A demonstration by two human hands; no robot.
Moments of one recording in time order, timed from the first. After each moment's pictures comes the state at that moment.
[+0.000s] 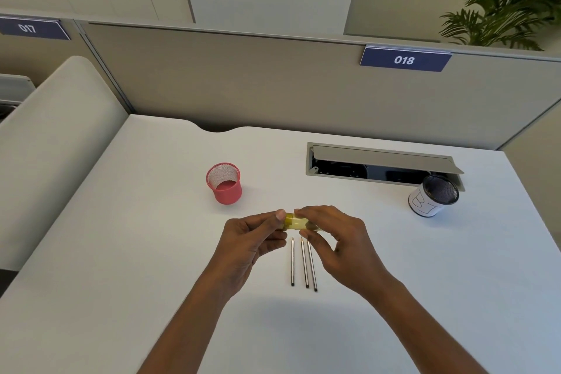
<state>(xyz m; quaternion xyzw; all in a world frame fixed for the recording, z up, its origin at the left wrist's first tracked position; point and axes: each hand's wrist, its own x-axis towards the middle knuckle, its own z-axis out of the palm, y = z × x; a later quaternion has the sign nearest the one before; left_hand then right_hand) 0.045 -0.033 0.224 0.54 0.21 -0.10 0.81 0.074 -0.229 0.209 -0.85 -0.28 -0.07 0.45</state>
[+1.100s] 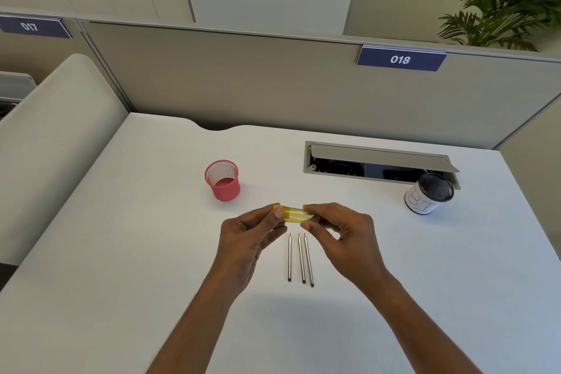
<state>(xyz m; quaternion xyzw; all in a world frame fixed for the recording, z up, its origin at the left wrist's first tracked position) 0.039 -0.047 0.212 0.48 0.22 -0.02 0.85 0.069 -0.236 0.203 -0.82 -0.18 -0.07 0.54</state>
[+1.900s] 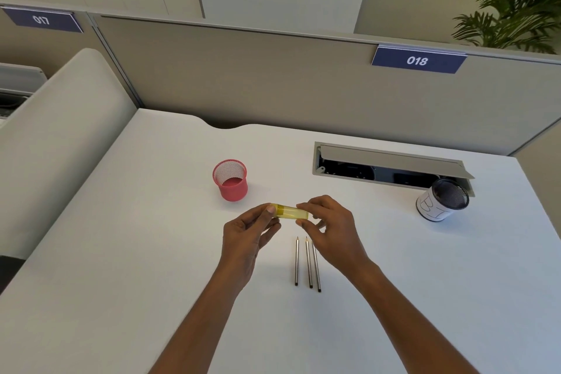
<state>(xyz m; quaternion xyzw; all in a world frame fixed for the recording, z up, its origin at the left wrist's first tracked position) 0.062 -0.026 0.156 0.46 0.27 0.02 0.84 0.110 -0.209 0.147 -0.88 -0.19 -0.03 0.44</state>
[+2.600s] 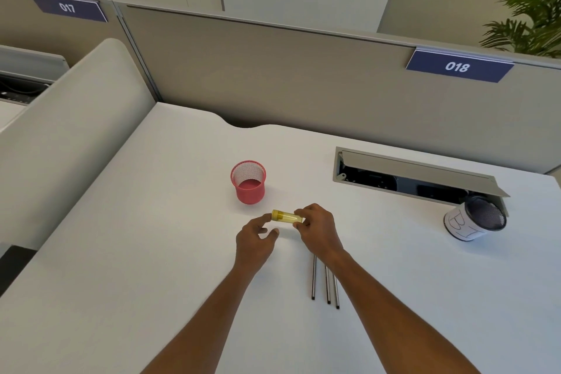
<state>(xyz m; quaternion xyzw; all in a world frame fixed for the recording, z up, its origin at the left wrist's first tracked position) 0.097 0.015 0.043 0.79 0.26 0.02 0.56 0.166 -0.140 0.056 -0.92 -0.11 0.08 0.37</state>
